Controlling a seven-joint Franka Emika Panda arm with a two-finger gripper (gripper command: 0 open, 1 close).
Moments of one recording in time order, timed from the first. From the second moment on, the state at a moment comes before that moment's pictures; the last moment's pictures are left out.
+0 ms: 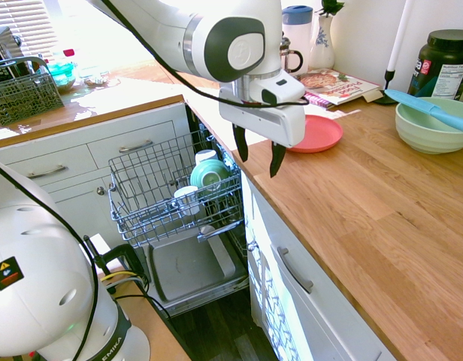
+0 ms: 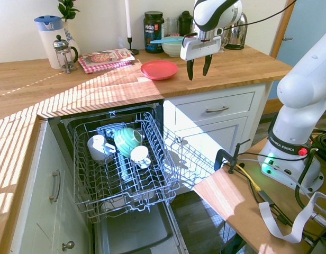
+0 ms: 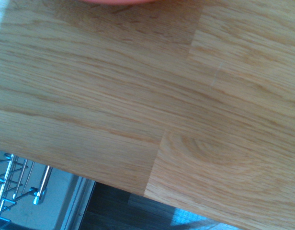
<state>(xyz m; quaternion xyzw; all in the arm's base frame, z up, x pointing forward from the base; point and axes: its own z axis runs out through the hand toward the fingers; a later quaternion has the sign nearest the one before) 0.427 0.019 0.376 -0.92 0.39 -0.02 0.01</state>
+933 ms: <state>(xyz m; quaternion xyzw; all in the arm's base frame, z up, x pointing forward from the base) 0.533 -0.066 0.358 -0.84 0.48 -0.06 0.22</state>
